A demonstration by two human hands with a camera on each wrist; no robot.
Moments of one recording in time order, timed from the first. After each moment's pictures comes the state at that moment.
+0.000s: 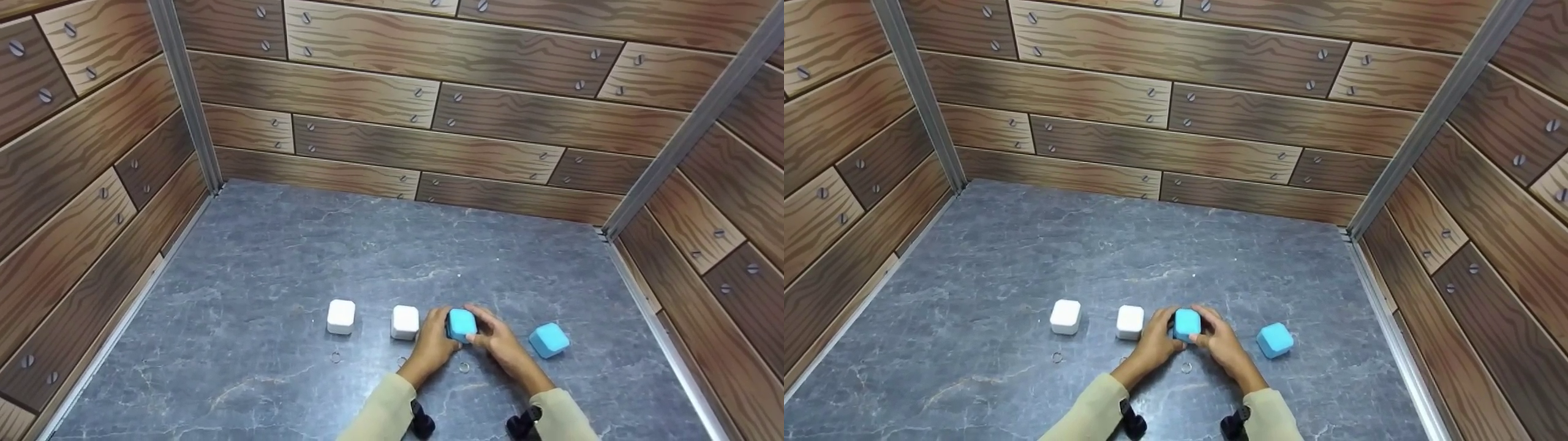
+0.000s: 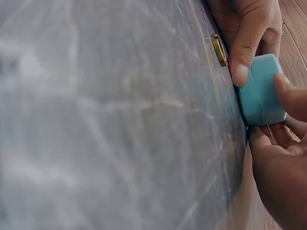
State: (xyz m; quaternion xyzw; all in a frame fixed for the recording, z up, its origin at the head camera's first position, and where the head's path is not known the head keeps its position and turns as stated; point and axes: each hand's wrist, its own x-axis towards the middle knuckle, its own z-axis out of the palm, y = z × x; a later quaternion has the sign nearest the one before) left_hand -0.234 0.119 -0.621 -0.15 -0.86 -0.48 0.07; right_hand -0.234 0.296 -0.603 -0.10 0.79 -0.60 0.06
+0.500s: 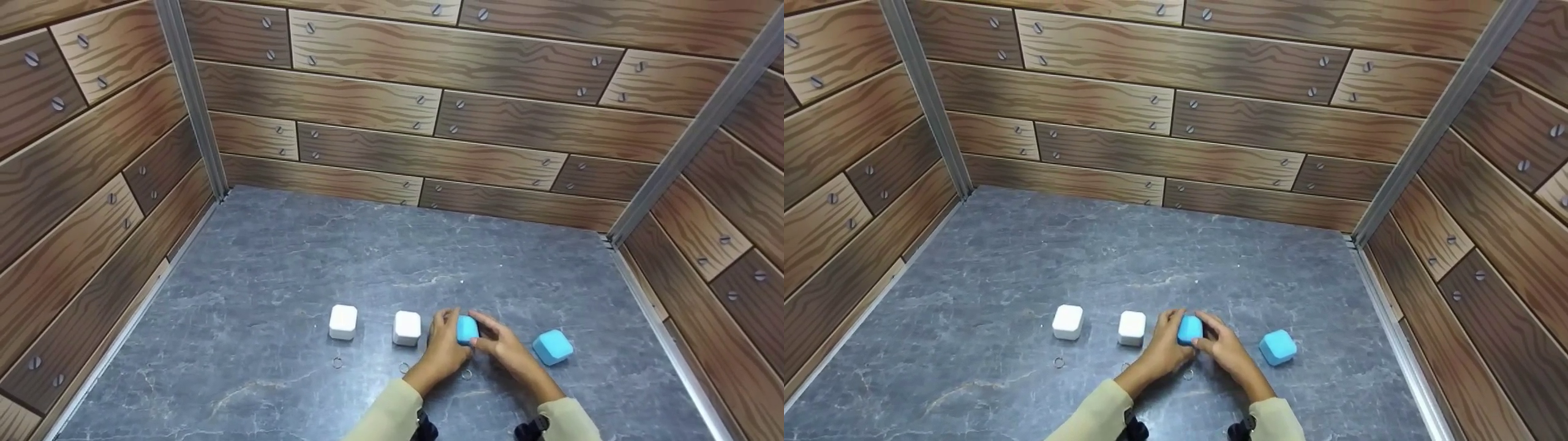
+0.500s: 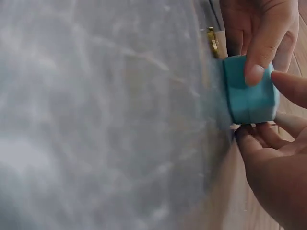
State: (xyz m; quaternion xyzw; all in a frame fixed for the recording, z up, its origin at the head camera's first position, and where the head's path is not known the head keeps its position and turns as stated) left_hand -0.227 0.127 -0.599 -0.15 -0.87 -0.48 0.03; right_hand -0.232 0.299 -0.588 -0.10 0.80 -0.58 0.10
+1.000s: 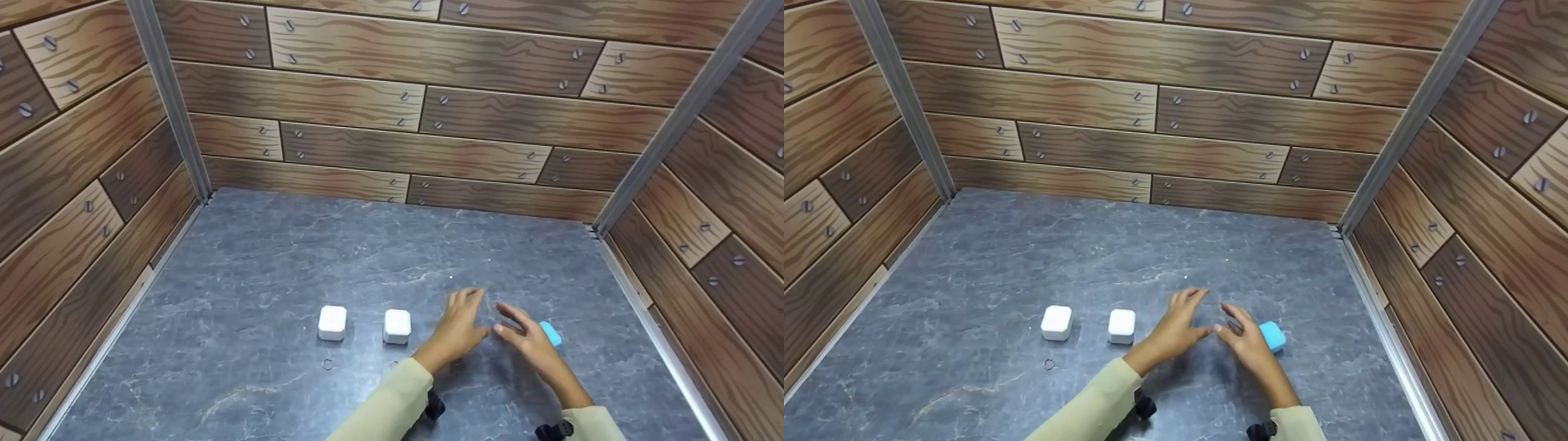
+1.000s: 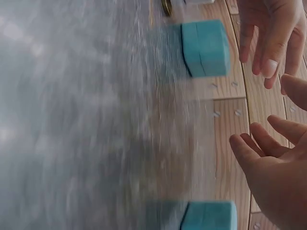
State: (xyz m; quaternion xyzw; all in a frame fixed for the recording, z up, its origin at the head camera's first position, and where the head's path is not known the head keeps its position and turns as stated) left_hand -0.238 0.157 -0.554 -0.25 -0.89 -0.38 0.03; right_hand -0.204 0.342 -0.560 -0.06 0.84 -0.55 0.00
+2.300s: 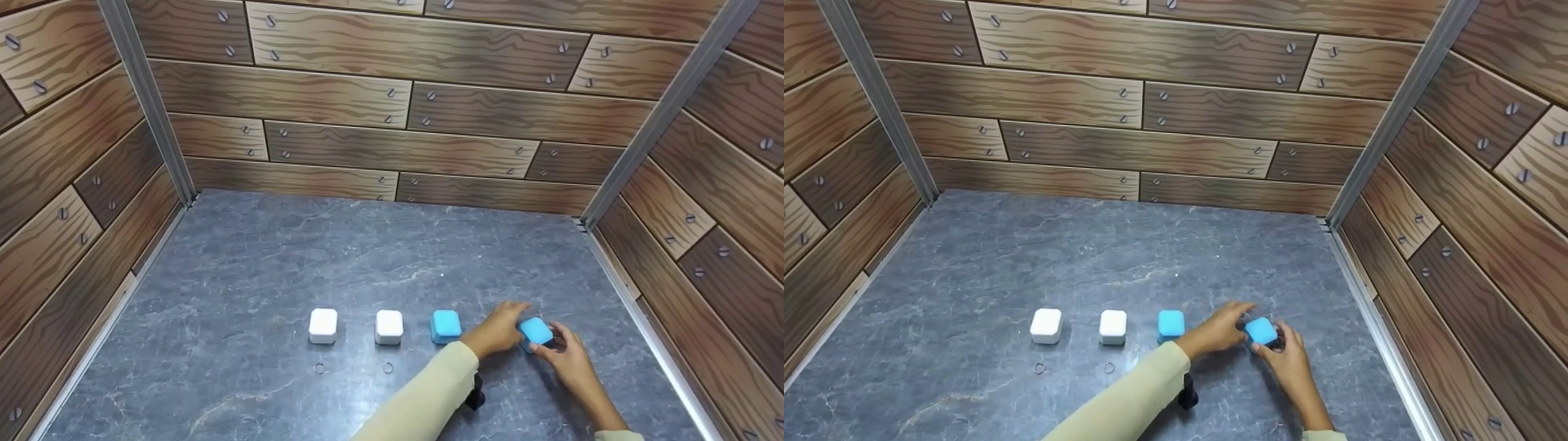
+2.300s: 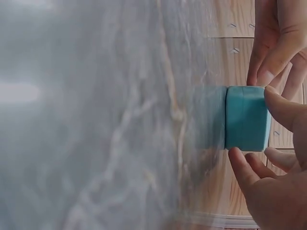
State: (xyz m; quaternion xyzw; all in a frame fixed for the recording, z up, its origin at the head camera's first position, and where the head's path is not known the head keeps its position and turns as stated) left_hand -0.258 0.256 -0.568 -0.32 -0.88 -0.34 -0.11; right_hand -0.178 0.420 -0.586 0.11 0.90 -0.42 -0.03
